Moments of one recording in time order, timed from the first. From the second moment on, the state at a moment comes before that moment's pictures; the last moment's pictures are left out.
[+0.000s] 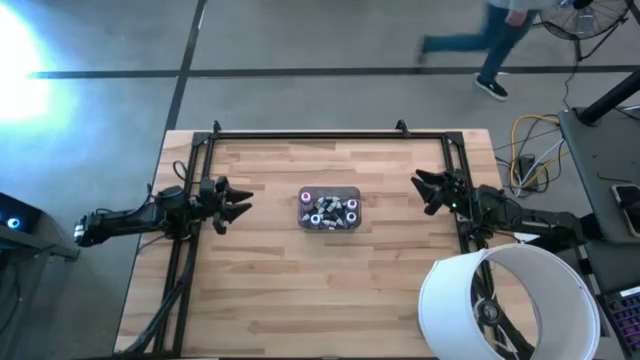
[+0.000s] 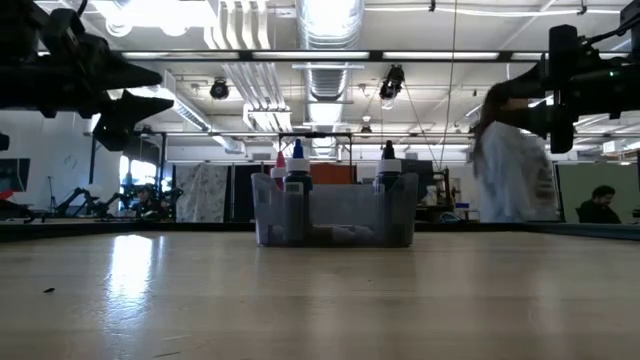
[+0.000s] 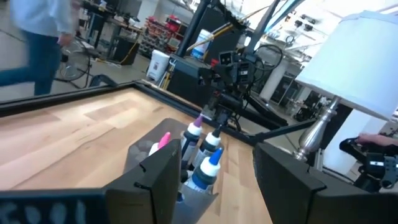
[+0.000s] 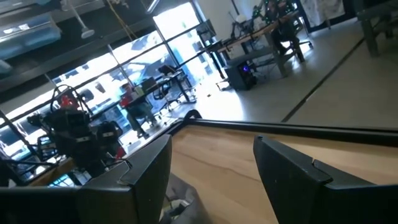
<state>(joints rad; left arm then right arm) 0.13 0.05 0.01 0.06 -0.05 -0.43 -0.13 0.00 0.01 0.07 0.47 0.50</state>
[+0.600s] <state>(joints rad) 0.13 0.06 0.01 0.06 -0.05 -0.43 -0.11 0.00 0.01 0.13 0.13 0.20</state>
